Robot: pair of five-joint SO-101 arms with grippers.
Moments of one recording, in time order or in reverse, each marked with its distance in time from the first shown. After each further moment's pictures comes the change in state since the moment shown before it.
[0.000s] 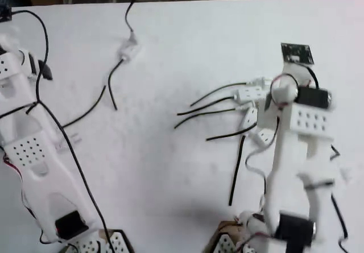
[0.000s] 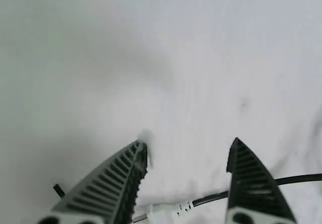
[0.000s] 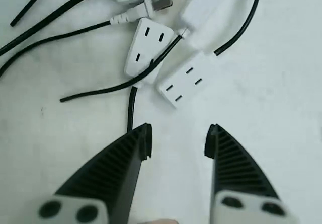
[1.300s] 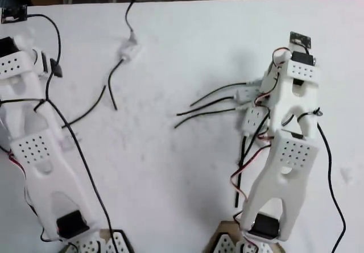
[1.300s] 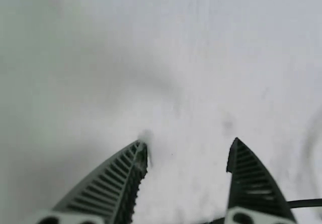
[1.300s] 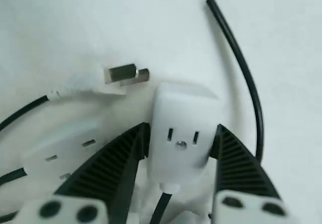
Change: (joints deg) left arm 3.2 0.0 7.2 -9.1 0.0; right arm 3.7 62.2 -54.2 -3.3 -7.6
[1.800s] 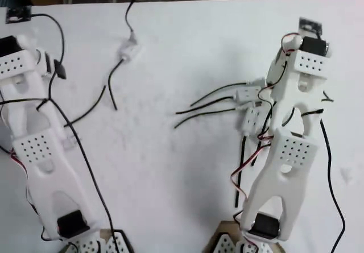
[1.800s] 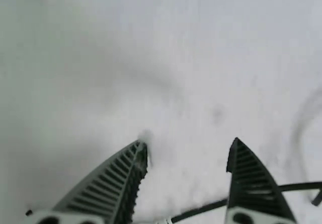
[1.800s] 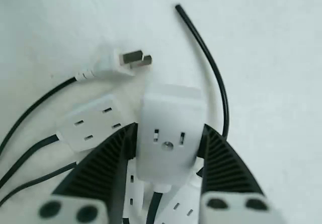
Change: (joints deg) left arm 1.1 0.0 -0.6 2.7 0.0; right arm 0.1 1.2 -22.2 17.5 0.1
